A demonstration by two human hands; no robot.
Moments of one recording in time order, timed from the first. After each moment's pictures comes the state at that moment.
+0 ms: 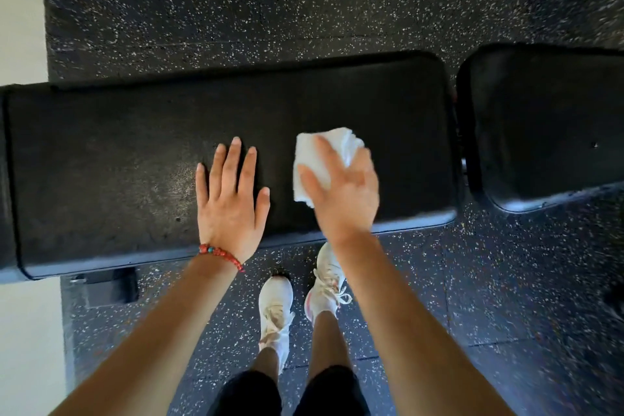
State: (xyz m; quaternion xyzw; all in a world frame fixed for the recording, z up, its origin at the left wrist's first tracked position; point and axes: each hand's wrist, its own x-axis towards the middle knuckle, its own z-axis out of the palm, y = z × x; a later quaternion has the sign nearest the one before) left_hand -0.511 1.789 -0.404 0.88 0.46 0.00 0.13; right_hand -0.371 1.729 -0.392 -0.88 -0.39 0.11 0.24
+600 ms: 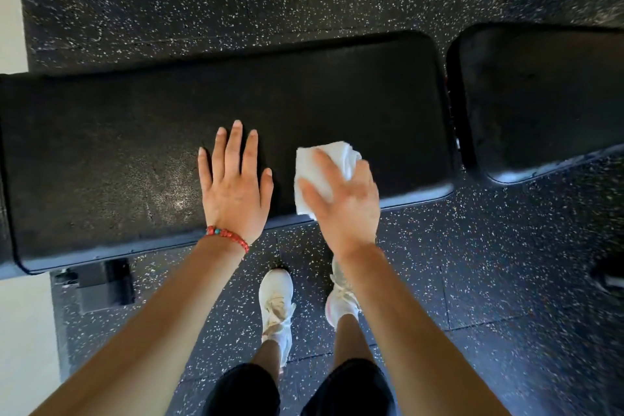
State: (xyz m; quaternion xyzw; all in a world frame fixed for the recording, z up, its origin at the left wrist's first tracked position) left_hand -0.511 1.788 -0.404 0.88 0.45 0.01 0.14; right_hand -0.396 1.691 -0.388 -0.88 -0.39 0.12 0.23
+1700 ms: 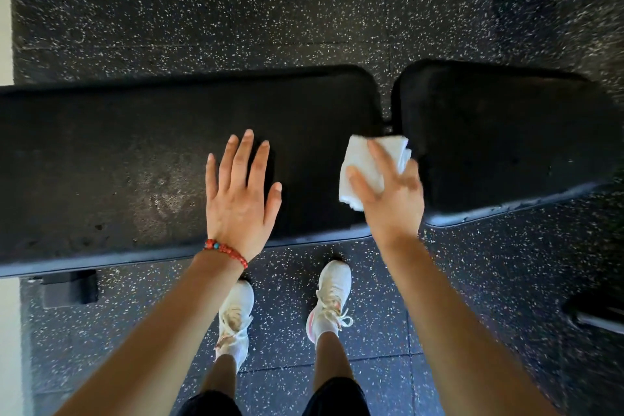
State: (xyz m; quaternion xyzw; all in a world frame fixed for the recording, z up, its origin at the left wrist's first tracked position) left_hand -0.400 1.745 -0.377 0.89 0.44 0.04 0.14; right_hand -0.225 1.648 -0.388 -0.91 -0.31 0.17 0.23
